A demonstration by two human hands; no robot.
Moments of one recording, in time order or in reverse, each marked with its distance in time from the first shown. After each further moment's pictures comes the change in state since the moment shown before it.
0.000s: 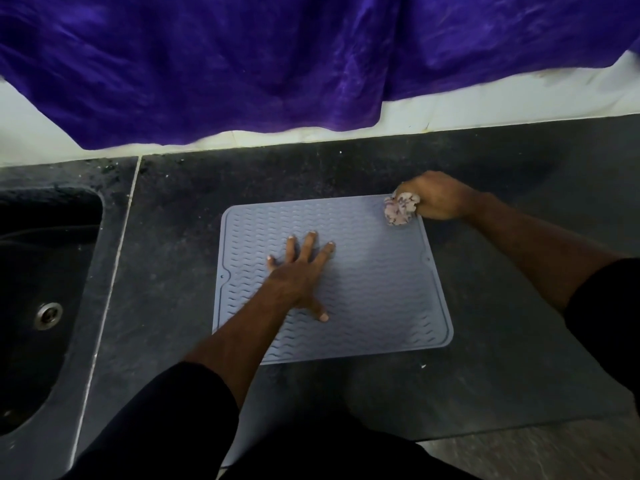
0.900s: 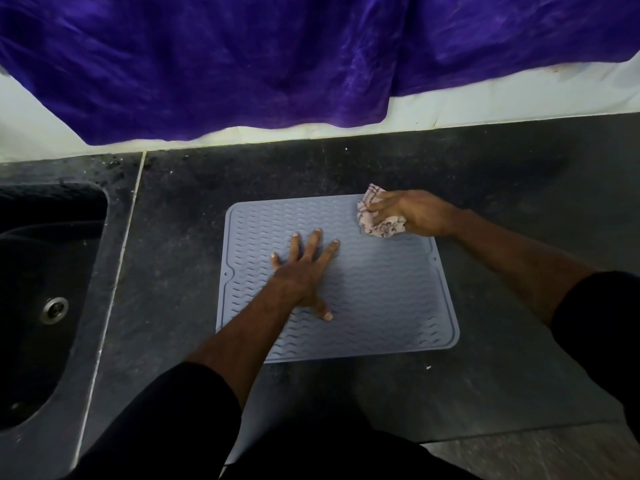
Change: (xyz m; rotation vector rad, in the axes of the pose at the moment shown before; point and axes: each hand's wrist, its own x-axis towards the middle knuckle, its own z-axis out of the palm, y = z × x) left_hand -0.002 0.002 -0.003 -0.015 -0.015 -0.011; right_hand 0.007 -0.027 0.030 0.024 -0.015 -0.205
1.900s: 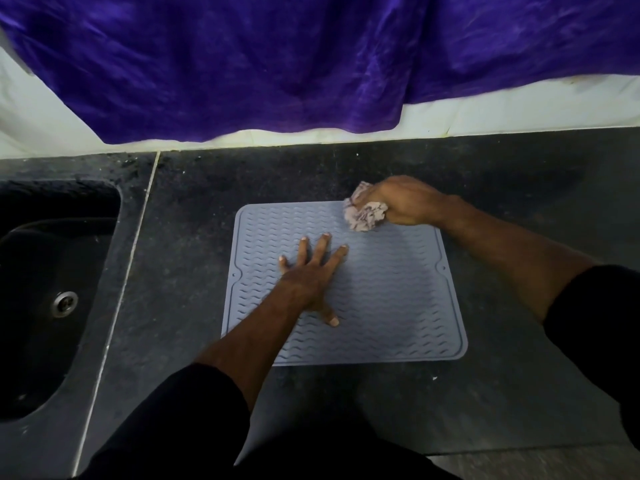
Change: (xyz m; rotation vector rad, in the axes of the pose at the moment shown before) left_hand -0.003 0.001 -0.003 0.002 -0.004 -0.002; right_hand 0.047 -0.031 -0.029 -0.021 -0.035 0.053
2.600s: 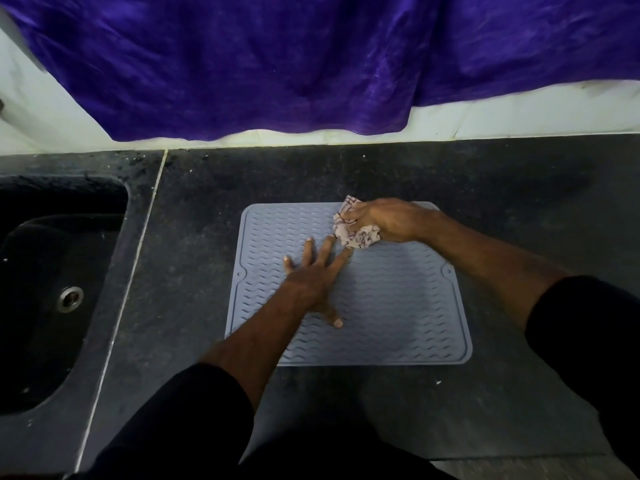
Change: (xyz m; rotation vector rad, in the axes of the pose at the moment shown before) left_hand 0.006 -0.004 0.006 0.017 0.008 -0.002; right_hand 0.007 -0.023 0.017 0.018 -0.127 -0.061
